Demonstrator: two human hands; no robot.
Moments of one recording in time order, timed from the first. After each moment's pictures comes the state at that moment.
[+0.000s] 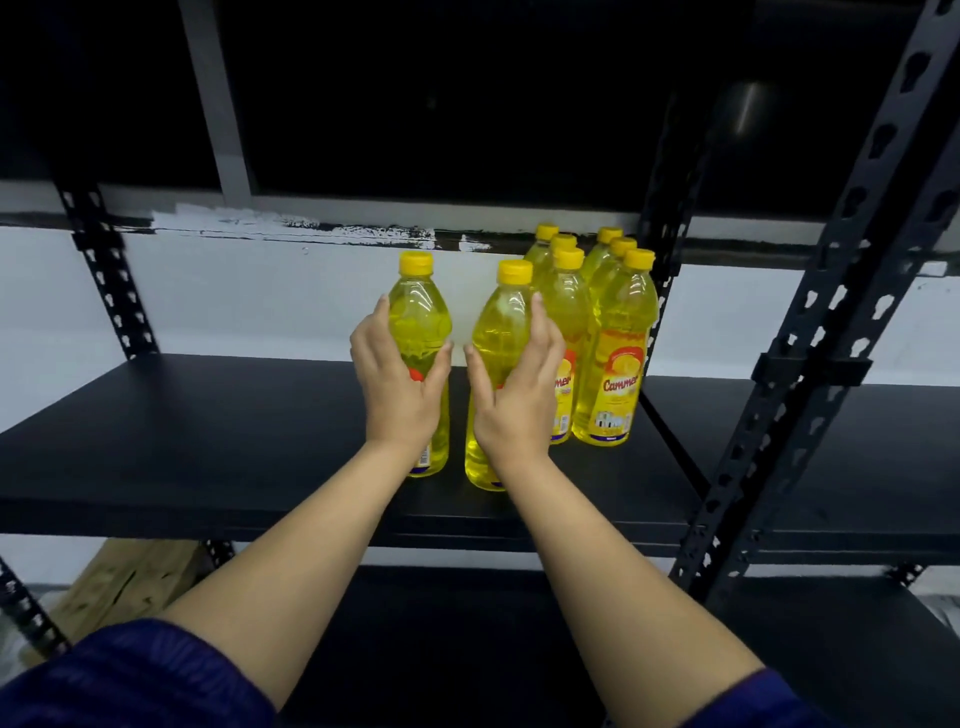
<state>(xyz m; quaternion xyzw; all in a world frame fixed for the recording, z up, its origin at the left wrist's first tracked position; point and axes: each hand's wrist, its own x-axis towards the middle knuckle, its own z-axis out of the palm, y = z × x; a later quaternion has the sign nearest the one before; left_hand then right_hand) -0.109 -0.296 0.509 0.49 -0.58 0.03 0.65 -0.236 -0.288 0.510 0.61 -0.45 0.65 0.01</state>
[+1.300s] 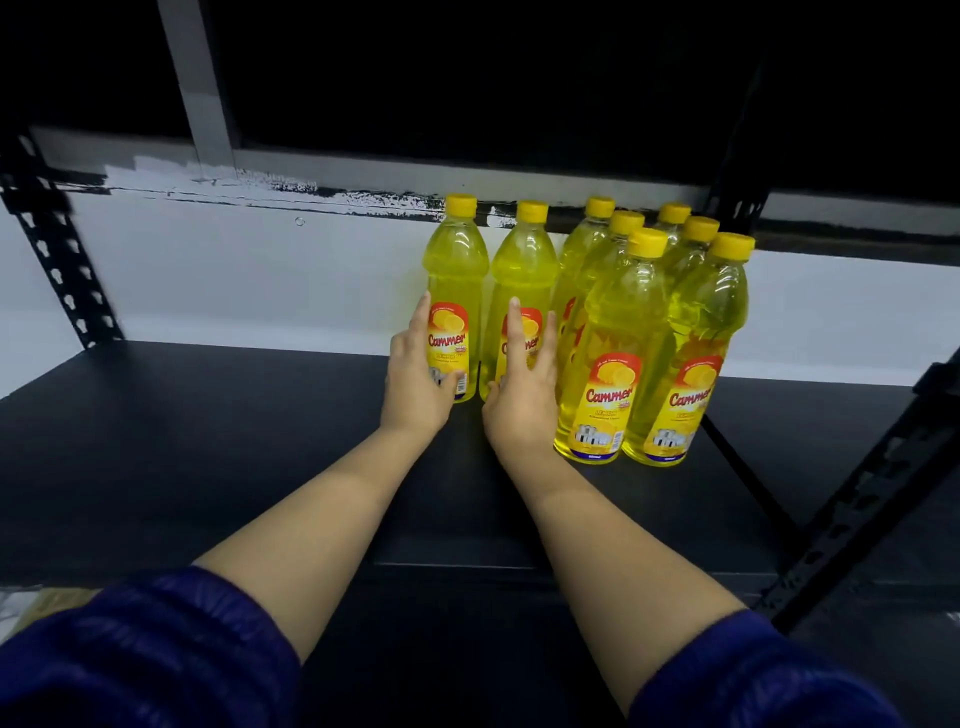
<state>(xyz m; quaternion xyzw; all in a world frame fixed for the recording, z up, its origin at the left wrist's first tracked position) -0.067 -0.413 0.465 0.56 -0.63 -0.11 0.53 -0.199 -0.394 0.467 0.66 -0.62 0.42 0.01</state>
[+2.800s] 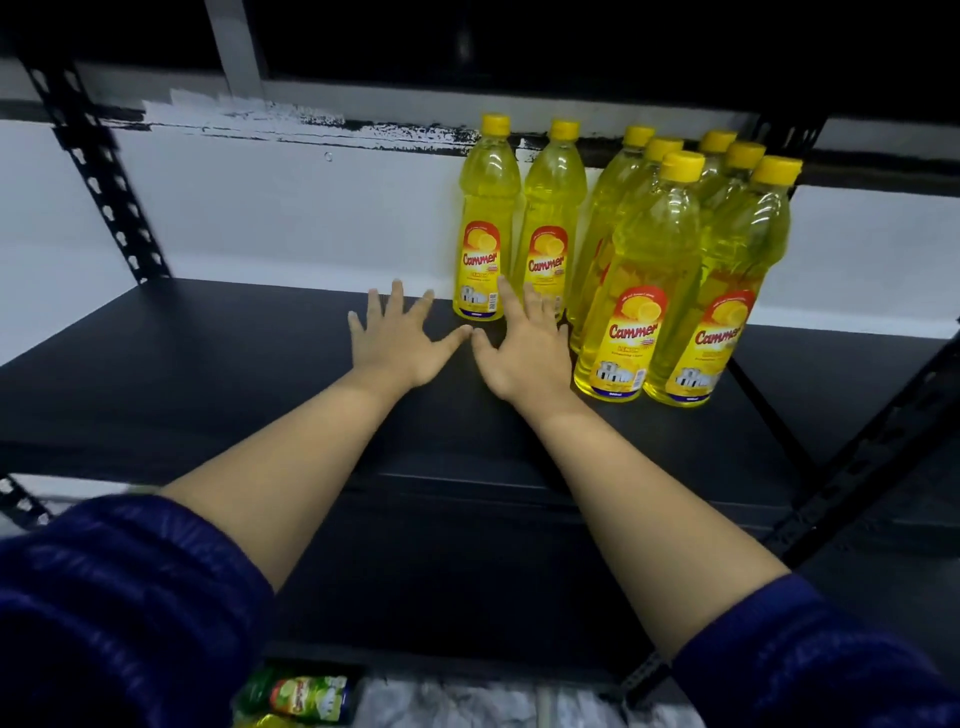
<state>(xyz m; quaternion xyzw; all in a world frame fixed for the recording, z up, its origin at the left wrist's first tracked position) -0.023 -0.377 0.472 0.74 -0.65 -0.04 0.16 -0.193 -0.370 0.471 0.73 -0.62 0.27 -0.07</state>
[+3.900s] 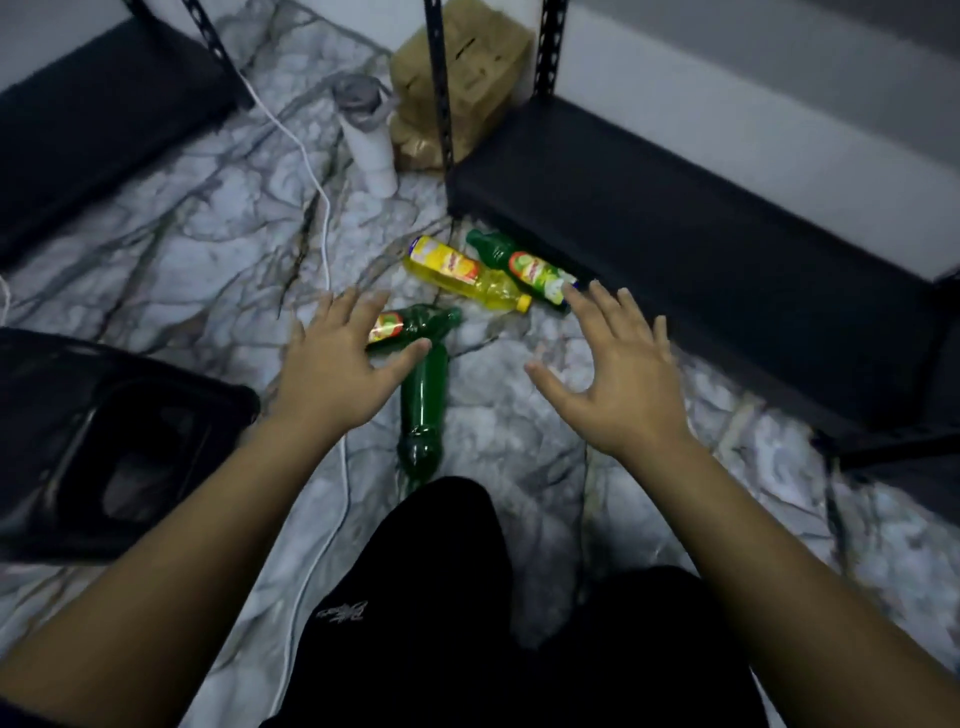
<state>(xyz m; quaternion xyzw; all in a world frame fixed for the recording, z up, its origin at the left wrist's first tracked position) 0.109 0.212 0.094 0.90 -0.39 -0.13 0.14 -0.130 0.040 0.100 0.90 -0.37 0.07 -0.21</state>
